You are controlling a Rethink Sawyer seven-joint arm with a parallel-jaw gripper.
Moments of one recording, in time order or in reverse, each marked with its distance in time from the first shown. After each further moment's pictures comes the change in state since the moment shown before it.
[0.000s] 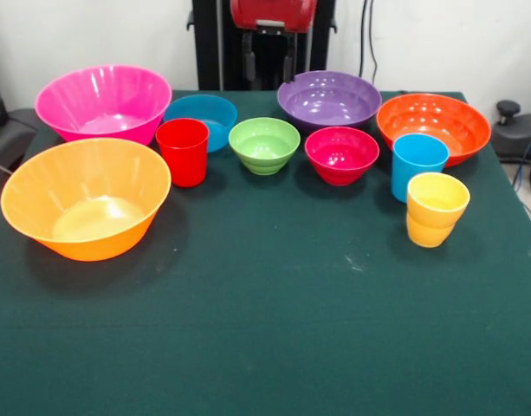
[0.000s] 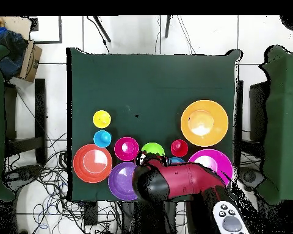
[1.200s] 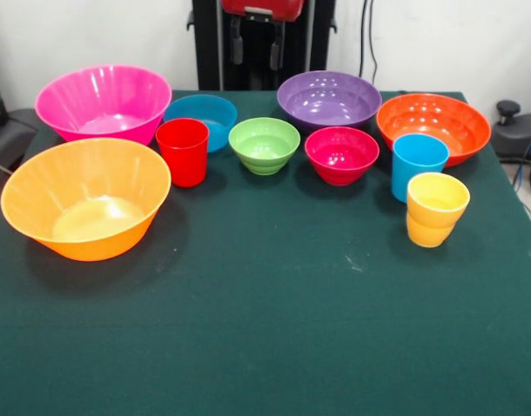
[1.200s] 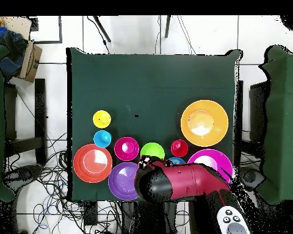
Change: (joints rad) arm -0.013 -0.040 0.002 0.000 0.000 0.121 0.000
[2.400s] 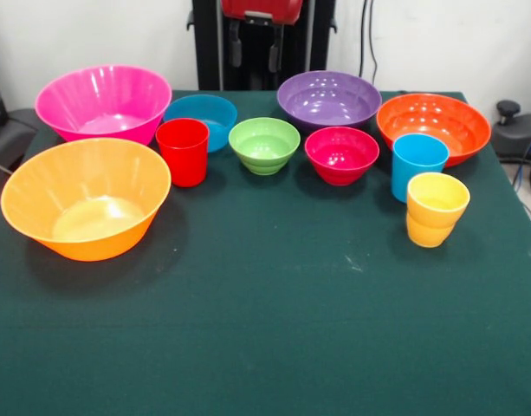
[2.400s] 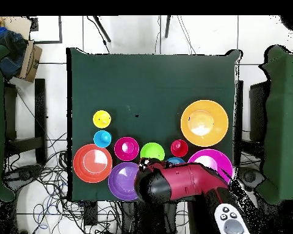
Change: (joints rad) arm 0.000 0.021 0.007 0.000 -0.063 0.000 0.000
